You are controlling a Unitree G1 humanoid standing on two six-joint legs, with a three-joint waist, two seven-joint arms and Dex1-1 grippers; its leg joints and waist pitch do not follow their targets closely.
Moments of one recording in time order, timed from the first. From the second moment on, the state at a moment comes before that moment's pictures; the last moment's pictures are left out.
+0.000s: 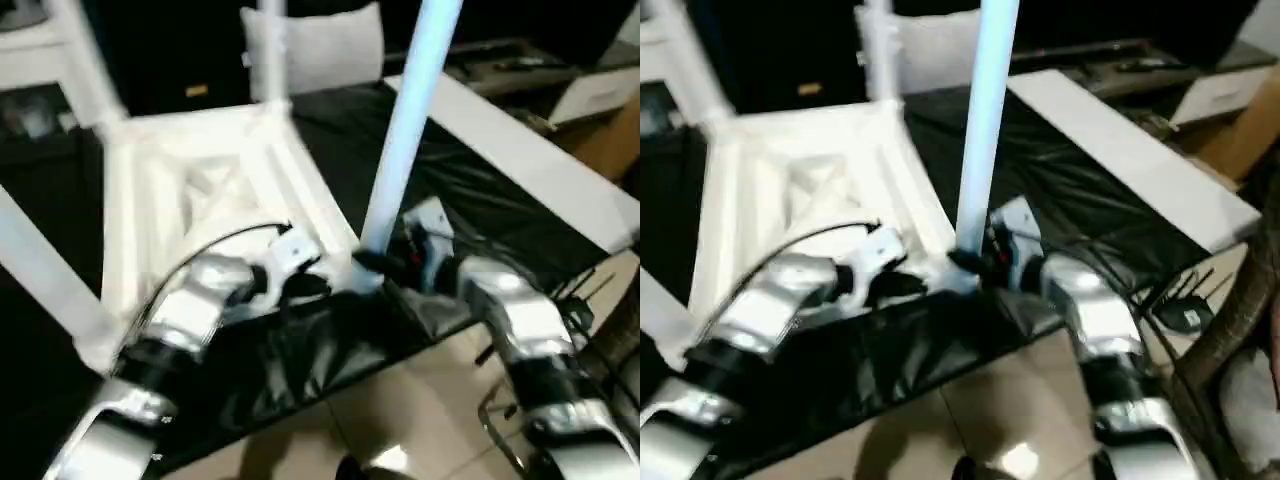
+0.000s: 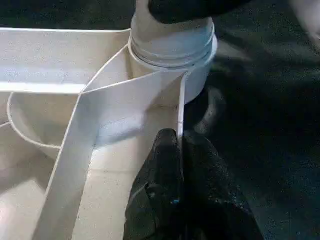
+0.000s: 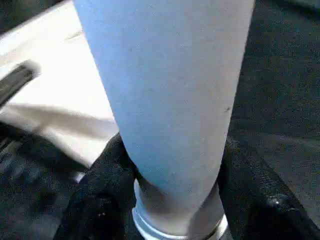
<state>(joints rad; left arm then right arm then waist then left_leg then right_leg) -0.59 0.22 -0.26 0.43 0.05 0.39 -0.83 -0.55 -0.17 0.03 0.39 0.12 0.46 0.63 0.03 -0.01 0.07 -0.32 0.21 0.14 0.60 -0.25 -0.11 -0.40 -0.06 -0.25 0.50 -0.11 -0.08</state>
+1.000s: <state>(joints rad) -0.59 0.39 -0.33 0.43 0.04 0.16 -1.10 -0.48 -0.38 0.11 0.38 0.17 0.15 1.11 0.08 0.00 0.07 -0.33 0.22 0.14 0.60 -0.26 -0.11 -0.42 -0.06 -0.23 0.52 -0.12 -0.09</state>
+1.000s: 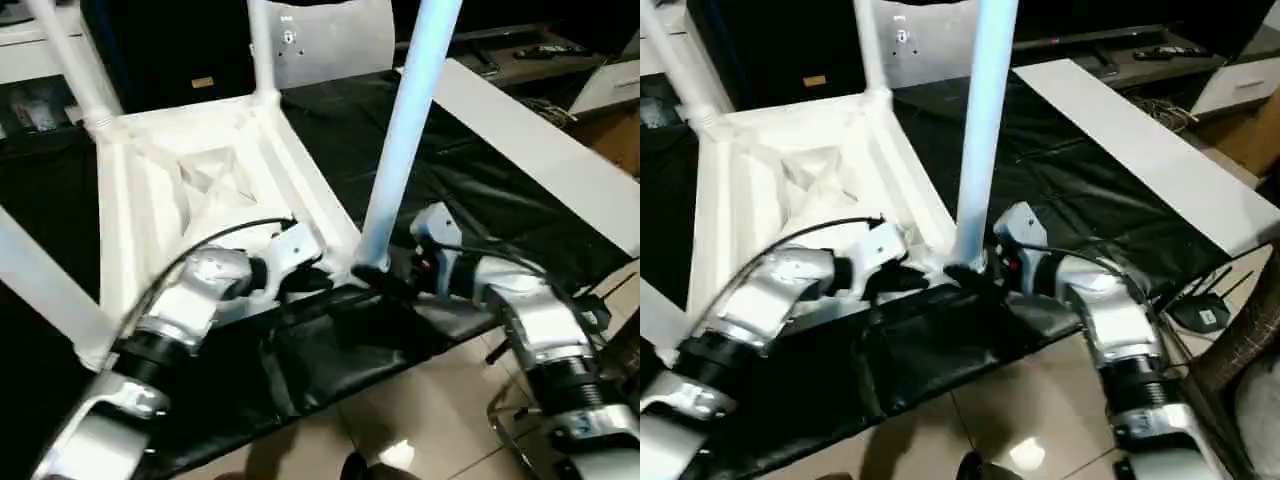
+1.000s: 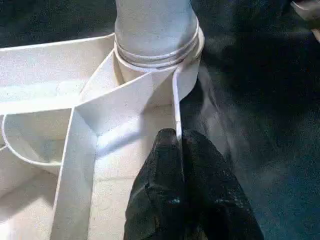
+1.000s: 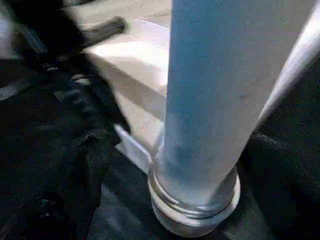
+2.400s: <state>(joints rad) -0.57 0.42 -0.34 0.43 0.00 0.16 -1.22 -0.46 -0.37 0.13 0.36 0.23 0.30 1.20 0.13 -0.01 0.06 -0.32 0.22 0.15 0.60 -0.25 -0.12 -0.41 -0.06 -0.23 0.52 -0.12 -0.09</state>
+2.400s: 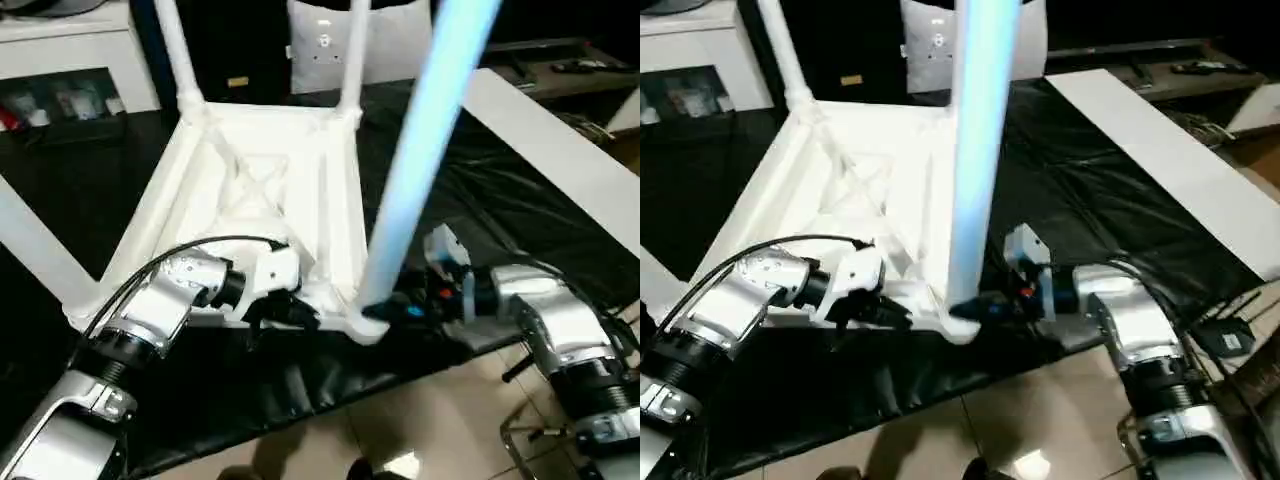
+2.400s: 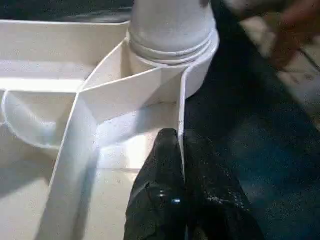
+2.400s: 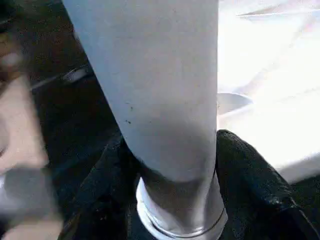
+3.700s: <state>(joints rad) -0.56 0.41 -0.30 0.43 -0.01 0.16 -1.14 -0.51 -0.37 0.08 0.43 0.18 0.19 1.07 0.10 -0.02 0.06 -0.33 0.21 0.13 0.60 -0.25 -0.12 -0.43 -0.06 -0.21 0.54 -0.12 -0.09</state>
